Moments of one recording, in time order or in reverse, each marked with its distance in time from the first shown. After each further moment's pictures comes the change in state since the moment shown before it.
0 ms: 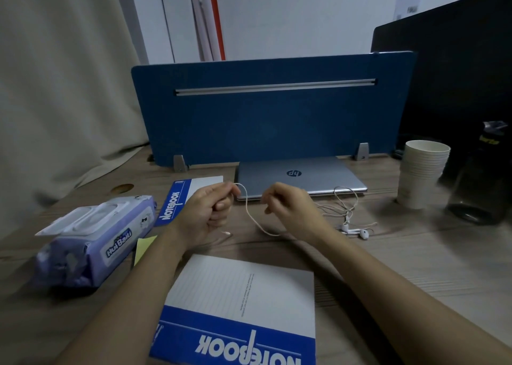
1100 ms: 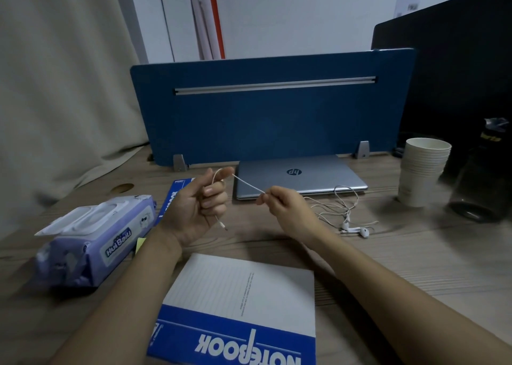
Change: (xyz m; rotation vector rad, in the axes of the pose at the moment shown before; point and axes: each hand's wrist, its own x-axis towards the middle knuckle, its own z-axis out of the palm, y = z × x) left_hand -0.003 0.010 -0.002 -0.519 -0.161 0.000; right_hand 0.006 0.021 0.017 0.115 -0.038 0.084
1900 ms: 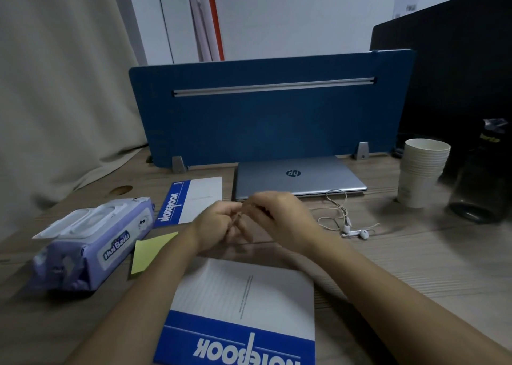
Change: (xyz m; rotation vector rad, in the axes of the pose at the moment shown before) left_hand 0.006 -0.030 -0.002 1.100 0.158 -0.110; right_hand -0.019 -0.040 -0.008 -0.368 -0.058 -0.374
